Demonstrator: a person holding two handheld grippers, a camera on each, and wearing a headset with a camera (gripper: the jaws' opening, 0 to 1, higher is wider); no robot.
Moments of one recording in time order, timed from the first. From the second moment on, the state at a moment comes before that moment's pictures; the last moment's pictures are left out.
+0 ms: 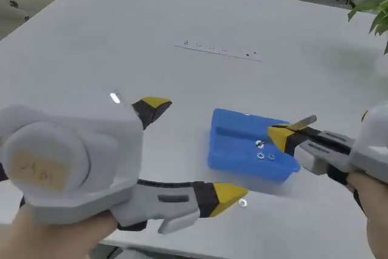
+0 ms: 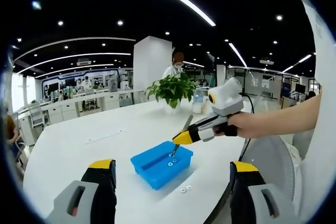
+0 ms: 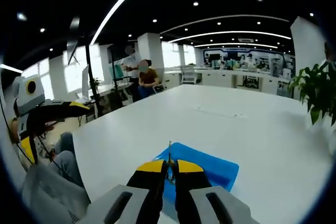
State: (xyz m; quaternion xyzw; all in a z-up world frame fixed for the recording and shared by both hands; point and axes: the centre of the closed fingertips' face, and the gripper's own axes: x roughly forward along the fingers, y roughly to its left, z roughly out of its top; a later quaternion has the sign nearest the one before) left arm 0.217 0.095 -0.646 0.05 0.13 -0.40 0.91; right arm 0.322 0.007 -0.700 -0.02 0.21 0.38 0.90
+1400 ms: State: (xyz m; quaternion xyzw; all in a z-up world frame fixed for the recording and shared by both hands) left arm 0.230 0.099 -0.641 0.00 0.13 -0.30 0.95; right arm 0.352 0.008 -0.750 0.00 0.28 0.42 0.87
